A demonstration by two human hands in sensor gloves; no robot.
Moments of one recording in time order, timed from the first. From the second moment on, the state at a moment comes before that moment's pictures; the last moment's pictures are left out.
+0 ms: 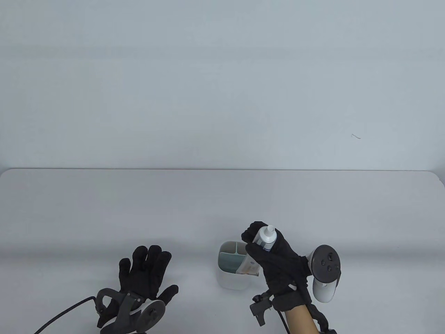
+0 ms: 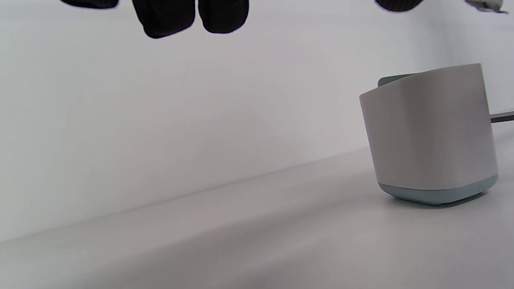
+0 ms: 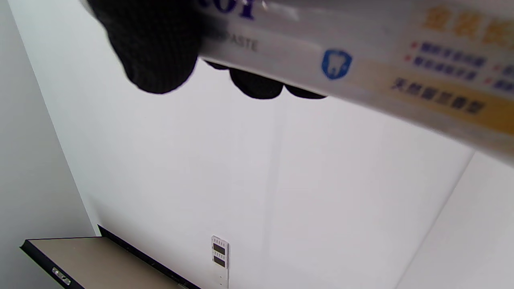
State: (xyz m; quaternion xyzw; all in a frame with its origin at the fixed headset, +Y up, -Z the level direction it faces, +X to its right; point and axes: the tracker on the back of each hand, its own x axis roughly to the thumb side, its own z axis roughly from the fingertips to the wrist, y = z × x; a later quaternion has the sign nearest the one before) left_hand -0.209 -0.689 -0.280 0.15 -0.20 -0.07 0.97; right_hand 0.124 -0.605 -0.327 0.20 -0.08 0.71 0.67
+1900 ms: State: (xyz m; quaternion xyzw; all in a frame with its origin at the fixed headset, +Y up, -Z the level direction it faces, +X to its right) left_hand -0.201 -0.701 -0.283 0.10 -0.22 -0.09 0.97; right_hand 0.094 -0.697 -0.353 0.17 -0.02 0.76 0.62
